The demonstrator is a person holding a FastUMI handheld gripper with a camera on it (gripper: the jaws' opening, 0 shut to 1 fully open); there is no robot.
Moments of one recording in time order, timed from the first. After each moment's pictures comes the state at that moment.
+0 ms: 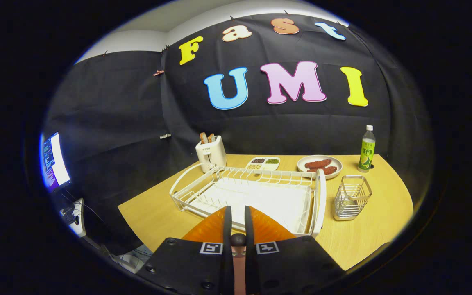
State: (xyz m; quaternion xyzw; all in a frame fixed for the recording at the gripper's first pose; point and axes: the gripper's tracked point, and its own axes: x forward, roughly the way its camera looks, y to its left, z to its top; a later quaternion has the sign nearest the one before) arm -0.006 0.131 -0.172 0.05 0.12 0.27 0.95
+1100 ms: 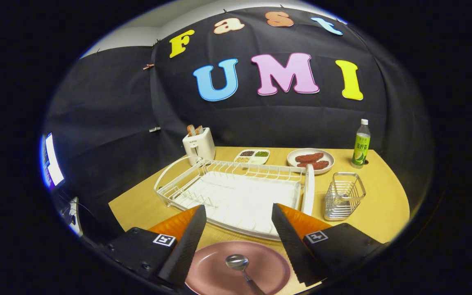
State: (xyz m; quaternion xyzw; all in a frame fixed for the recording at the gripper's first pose) arm 0.027 0.098 -0.157 0.04 0.14 0.23 0.96
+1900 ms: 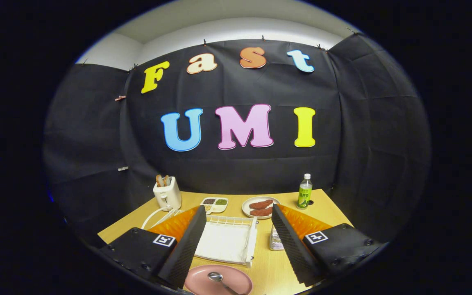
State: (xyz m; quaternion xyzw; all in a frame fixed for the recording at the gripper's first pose) arm -0.018 0.006 0.018 0.05 0.03 0.08 1.00
